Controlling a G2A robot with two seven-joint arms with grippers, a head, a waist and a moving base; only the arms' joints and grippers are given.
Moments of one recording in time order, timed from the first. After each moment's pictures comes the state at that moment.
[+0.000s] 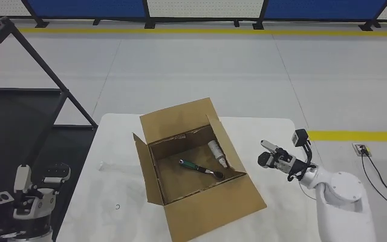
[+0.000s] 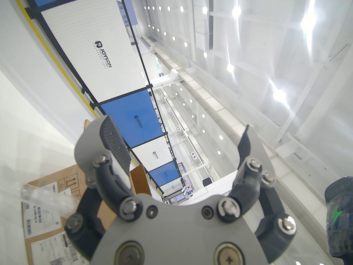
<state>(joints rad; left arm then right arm) 1.72 -1.29 -1.98 -2.14 -0.36 -0.35 -0.18 -0.97 -1.38 1.79 -1.40 -0.08 -0.02 1.19</state>
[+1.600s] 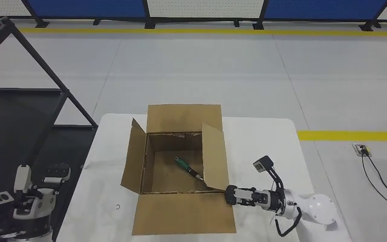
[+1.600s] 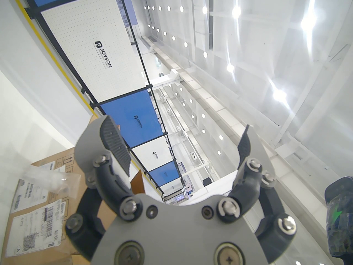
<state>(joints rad) 1.72 -1.29 -1.98 -2.14 -0.36 -0.35 -0.18 -1.15 -1.31 1.51 -1.56 0.29 -0.26 1.35</state>
